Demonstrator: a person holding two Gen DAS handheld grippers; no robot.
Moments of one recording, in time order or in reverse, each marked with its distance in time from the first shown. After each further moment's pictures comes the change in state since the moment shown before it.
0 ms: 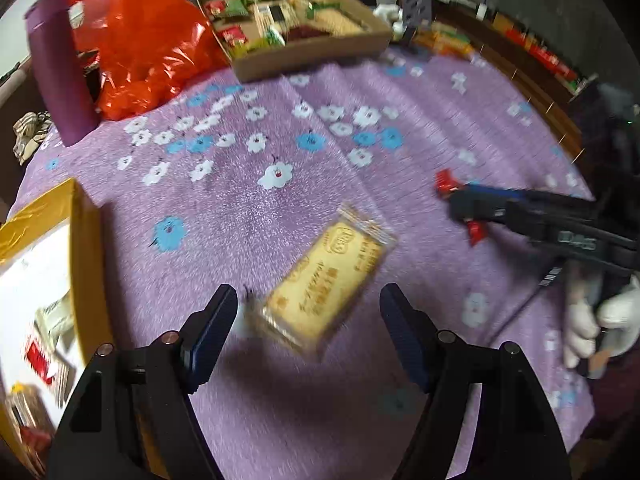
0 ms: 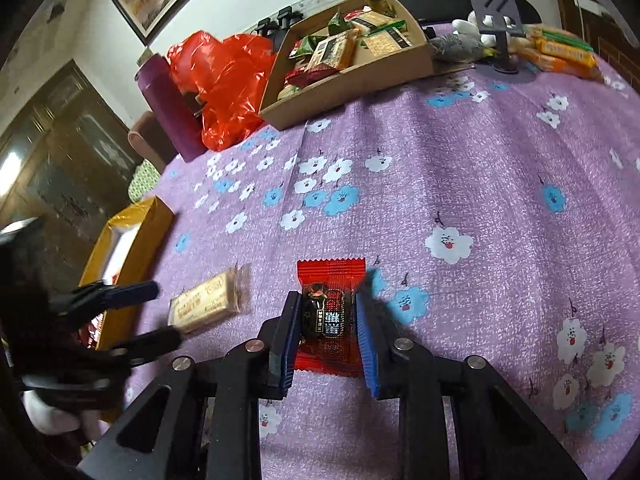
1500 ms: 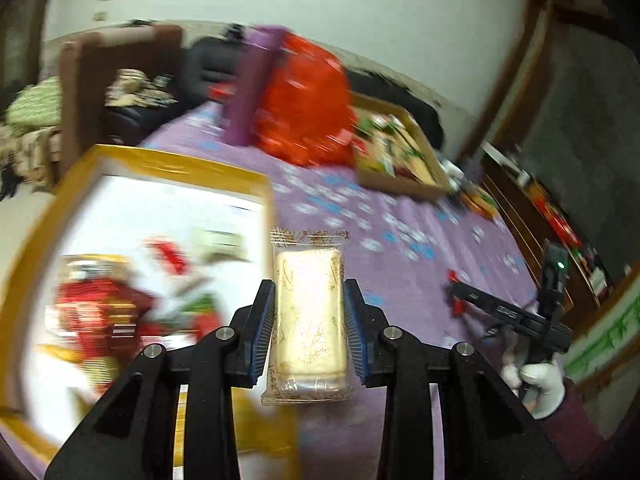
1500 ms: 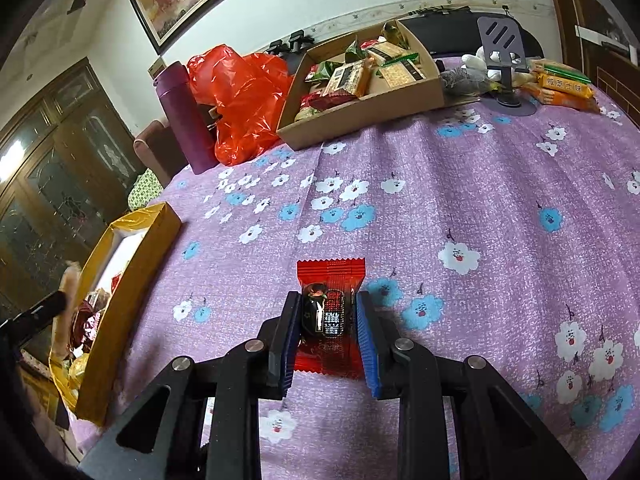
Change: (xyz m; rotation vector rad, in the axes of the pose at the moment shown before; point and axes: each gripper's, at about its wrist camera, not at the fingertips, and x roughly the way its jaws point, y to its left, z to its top) left arm -0.134 0.095 -0.105 -0.476 -0.419 0.023; right arm -0.007 0.021 -0.008 -0.060 -0.104 -0.030
